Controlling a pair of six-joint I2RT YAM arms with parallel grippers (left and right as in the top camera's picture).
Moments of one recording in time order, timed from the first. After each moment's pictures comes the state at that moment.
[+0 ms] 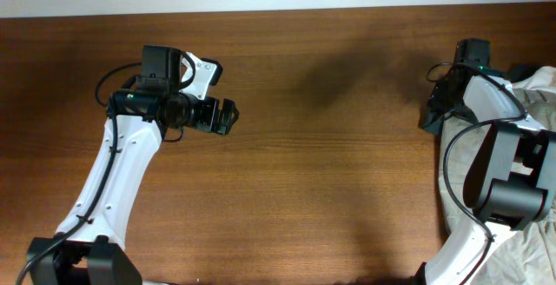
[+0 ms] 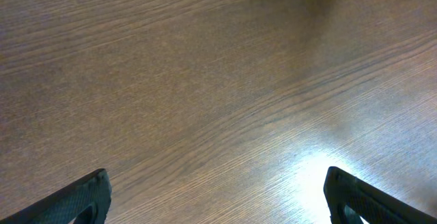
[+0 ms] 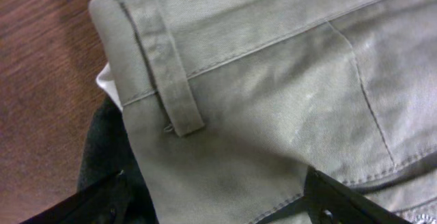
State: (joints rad) left arm -0.12 1.60 1.32 -0.80 0.33 0.16; right arm -0.26 2.07 1.47 -0.64 0.30 0.25
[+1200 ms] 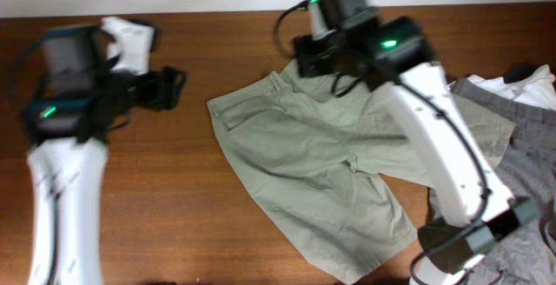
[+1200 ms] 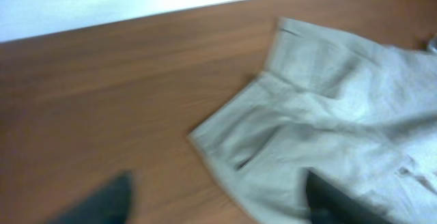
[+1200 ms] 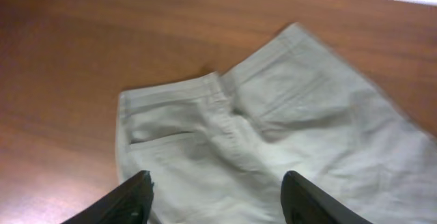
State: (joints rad) left arm 0.06 1.45 1.56 -0.91 0.37 0.21; right arm 0.45 1.85 2.16 -1.21 0.02 0.24
